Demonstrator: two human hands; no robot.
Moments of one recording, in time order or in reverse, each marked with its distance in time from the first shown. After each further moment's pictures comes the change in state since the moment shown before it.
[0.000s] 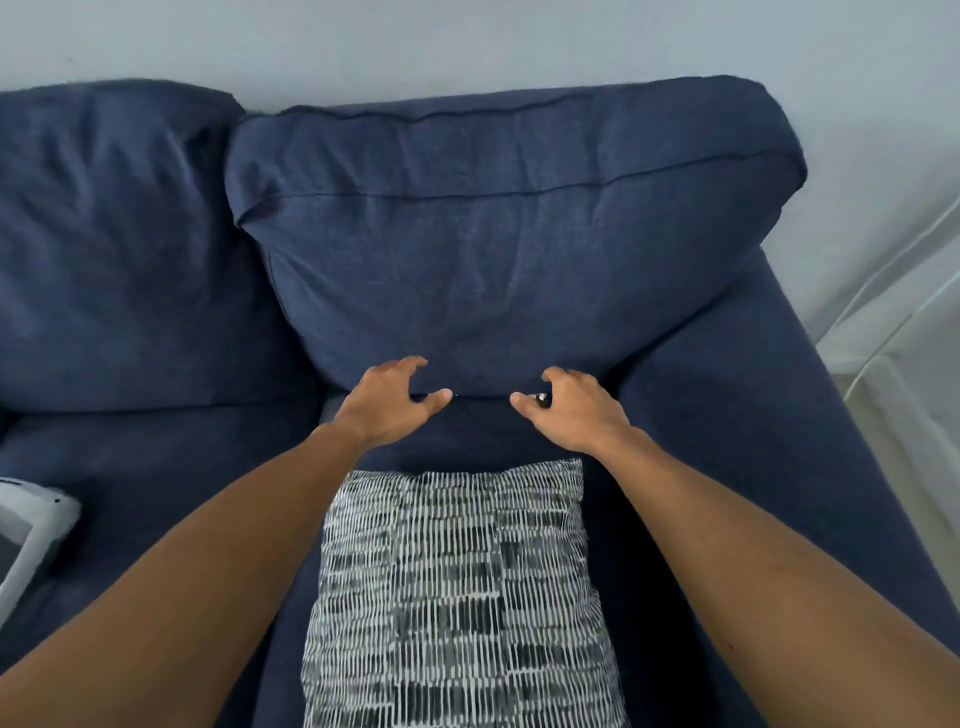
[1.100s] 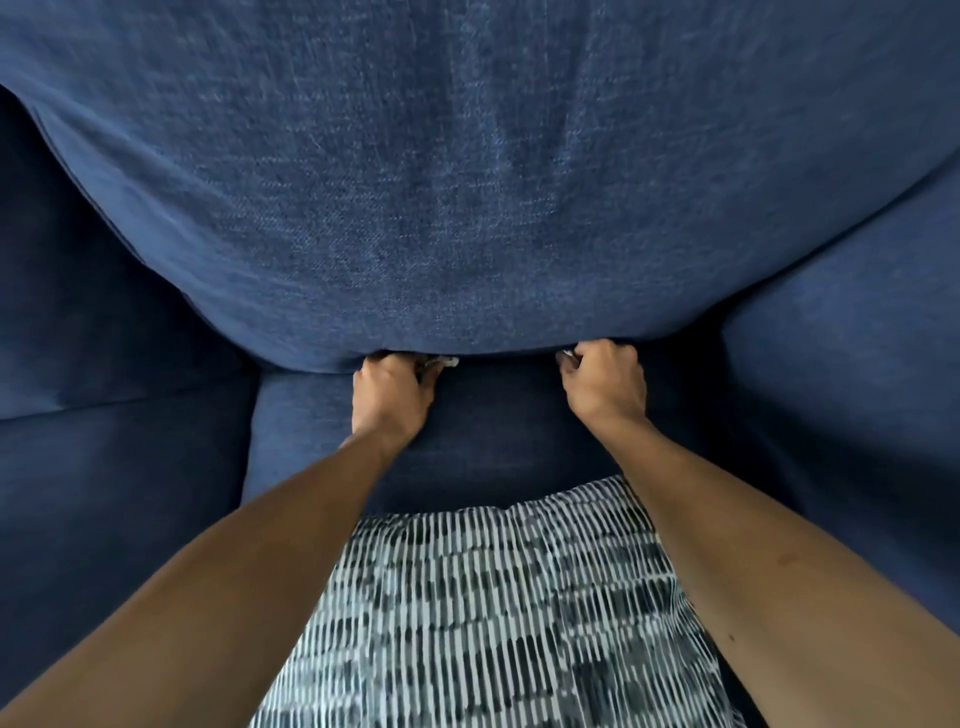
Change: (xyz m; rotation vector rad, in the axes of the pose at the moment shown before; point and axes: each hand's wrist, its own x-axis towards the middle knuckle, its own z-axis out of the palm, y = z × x) left_hand 0.136 -0.090 0.144 -0.019 0.281 -0.027; right_hand 0.151 0.054 0.151 0.135 0.299 0.291
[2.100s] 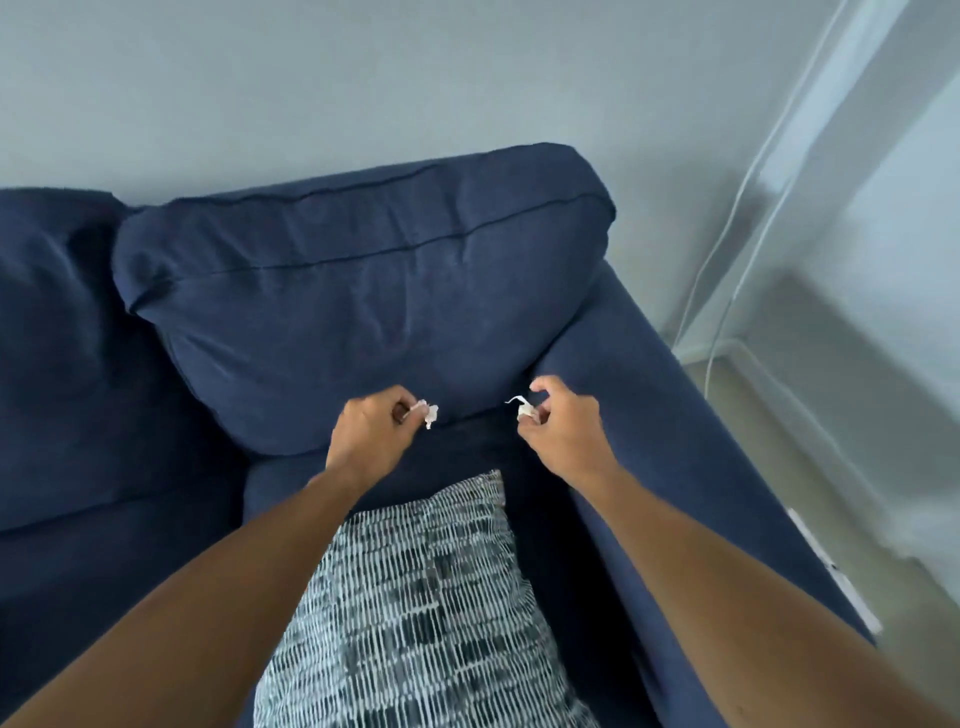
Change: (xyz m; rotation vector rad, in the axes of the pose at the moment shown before) left_hand -0.141 0.195 -0.170 -0.160 -0.039 0.211; right_hand -0.172 0.035 -0.258 0.340 0.126 -0.152
